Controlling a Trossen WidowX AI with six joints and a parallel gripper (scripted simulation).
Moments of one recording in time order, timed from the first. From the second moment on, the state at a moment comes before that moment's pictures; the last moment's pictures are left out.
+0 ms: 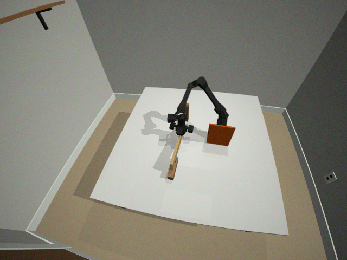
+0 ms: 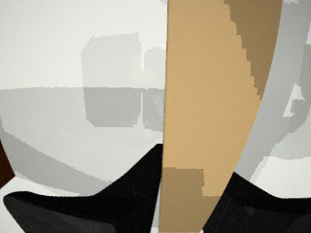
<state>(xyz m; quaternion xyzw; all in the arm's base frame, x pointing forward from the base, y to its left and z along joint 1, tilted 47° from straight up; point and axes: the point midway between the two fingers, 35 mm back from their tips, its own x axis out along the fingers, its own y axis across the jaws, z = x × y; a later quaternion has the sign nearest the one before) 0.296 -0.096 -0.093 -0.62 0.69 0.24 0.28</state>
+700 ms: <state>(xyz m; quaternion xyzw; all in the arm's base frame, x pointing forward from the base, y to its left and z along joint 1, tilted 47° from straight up) 0.296 -0.095 -0.092 -0.62 0.69 0.24 0.28</state>
